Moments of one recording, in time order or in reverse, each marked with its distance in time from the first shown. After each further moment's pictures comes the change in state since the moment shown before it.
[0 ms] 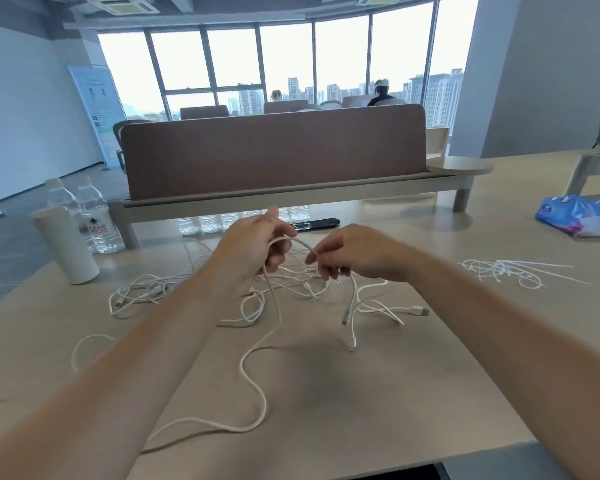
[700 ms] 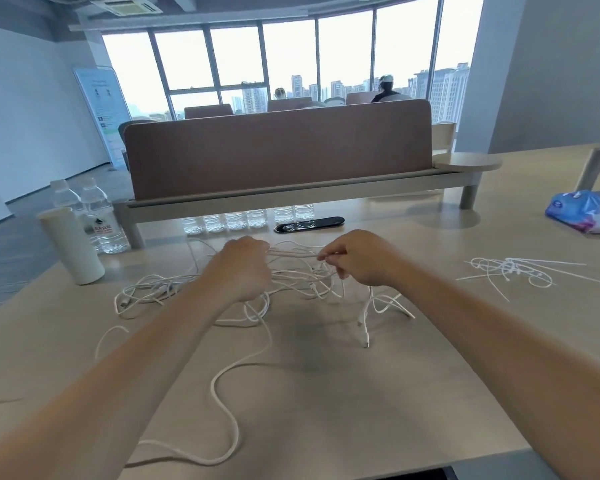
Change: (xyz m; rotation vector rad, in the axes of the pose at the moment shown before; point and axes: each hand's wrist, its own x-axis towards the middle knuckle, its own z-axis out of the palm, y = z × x) left_hand 0.006 -0.018 -0.025 1.196 -0.073 0.088; right_hand 0.018 0.021 0.010 -0.297 0.154 0.107
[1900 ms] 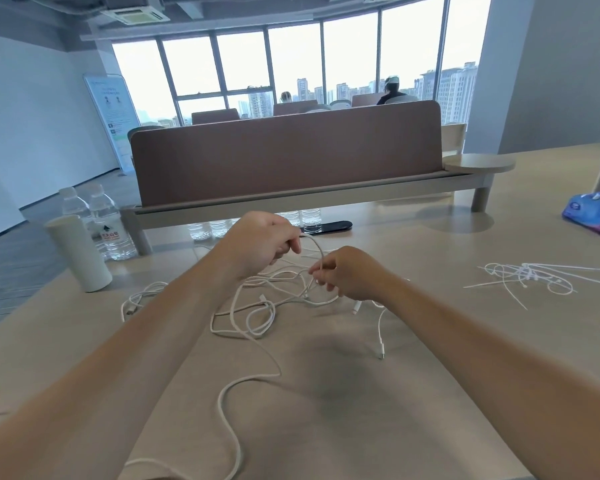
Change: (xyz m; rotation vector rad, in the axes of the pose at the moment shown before) left_hand 0.007 0.022 -0.032 -0.810 0.037 0.044; right_hand 0.029 0.004 0.039 0.151 -0.016 0.047
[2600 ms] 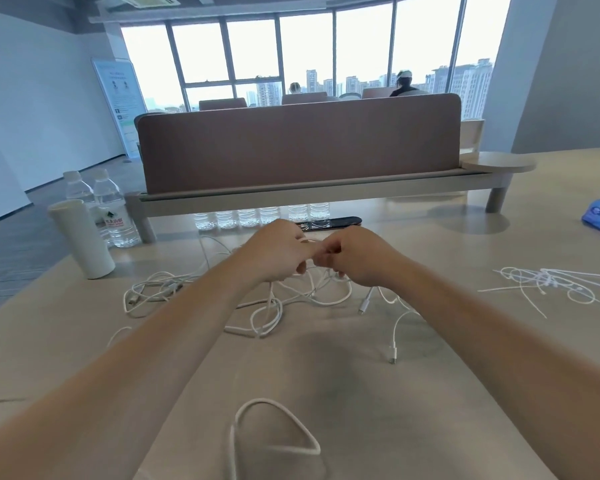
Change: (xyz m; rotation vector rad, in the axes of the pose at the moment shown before) left_hand 0.018 -0.016 0.014 0.459 -0.054 -0.051; right_hand 0.000 -0.030 -0.020 -0.118 0.008 -0.111
